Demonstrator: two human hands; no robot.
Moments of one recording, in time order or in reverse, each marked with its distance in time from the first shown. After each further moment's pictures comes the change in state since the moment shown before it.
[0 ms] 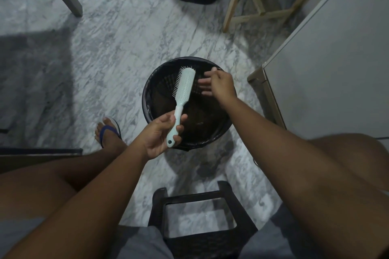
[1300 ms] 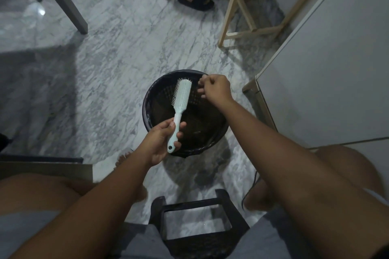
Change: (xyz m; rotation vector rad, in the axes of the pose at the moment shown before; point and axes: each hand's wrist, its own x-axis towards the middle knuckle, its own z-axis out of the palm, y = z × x) left_hand -0.009 -0.005 0.023 0.088 0.182 0.063; right_hand -0.001 -0.015 -0.010 -0.272 0.096 -0.195
